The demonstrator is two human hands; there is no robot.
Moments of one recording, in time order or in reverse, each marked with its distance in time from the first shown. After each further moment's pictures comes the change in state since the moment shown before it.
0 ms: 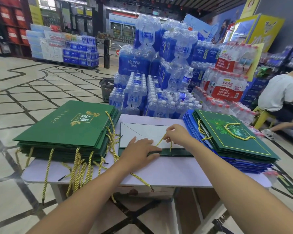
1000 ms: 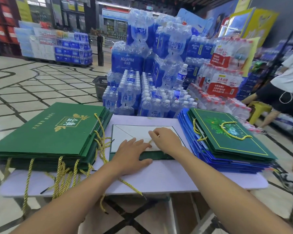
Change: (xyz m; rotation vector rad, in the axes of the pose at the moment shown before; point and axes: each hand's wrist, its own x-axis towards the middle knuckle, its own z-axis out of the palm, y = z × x) left_hand 0.007 -0.004 -0.001 0.008 -0.057 -0.057; right_hand 0.020 0.013 0.033 -0.414 0.153 -0.280
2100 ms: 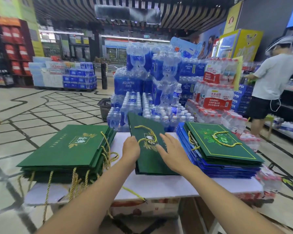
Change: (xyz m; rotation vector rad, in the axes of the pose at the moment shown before) left_hand 0.028 0.038 -0.056 -0.780 0.451 -0.575; right_hand -0.071 -0.005 -0.049 0.121 0.133 -0.086
